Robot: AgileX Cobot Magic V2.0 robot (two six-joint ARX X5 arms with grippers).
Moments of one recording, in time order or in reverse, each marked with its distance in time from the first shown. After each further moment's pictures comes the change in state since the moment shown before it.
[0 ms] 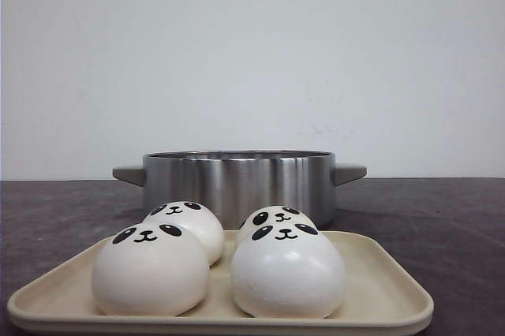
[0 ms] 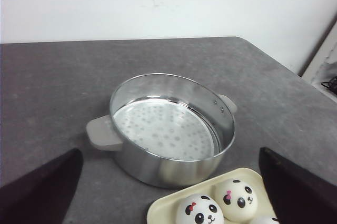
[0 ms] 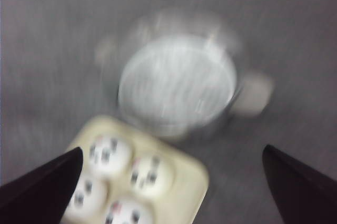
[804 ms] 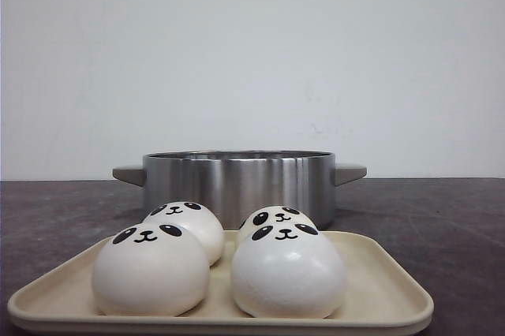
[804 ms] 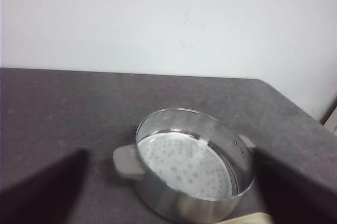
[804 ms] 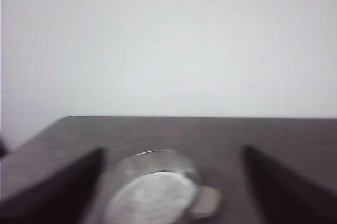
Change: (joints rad) left arm 0.124 -0.051 0.000 0.057 -0.006 -0.082; right arm -0.677 -0.733 -0.338 0.337 -0.467 -0.023
